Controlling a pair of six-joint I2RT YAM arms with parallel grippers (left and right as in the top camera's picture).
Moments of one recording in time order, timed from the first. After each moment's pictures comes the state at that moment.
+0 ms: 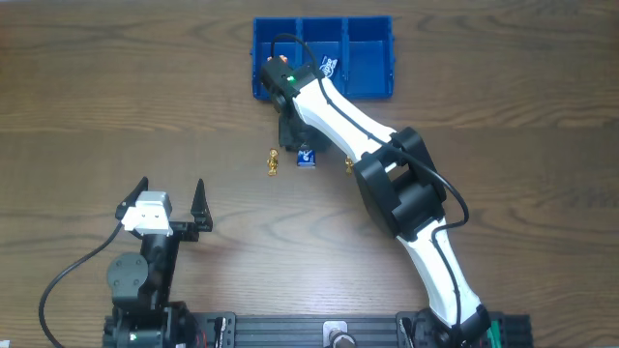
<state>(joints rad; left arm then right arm) 0.01 0.01 0.02 -0.11 0.10 -0.03 0.63 2.38 1.97 -1.14 0.02 0.62</state>
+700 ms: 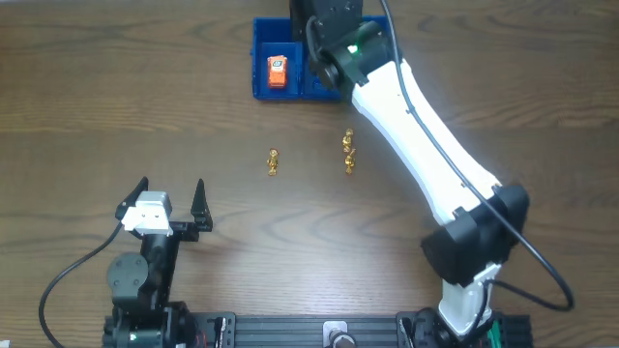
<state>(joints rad) 0.01 0.01 0.02 -0.11 0.10 -0.03 0.55 1.99 2.03 -0.63 0.45 0.30</state>
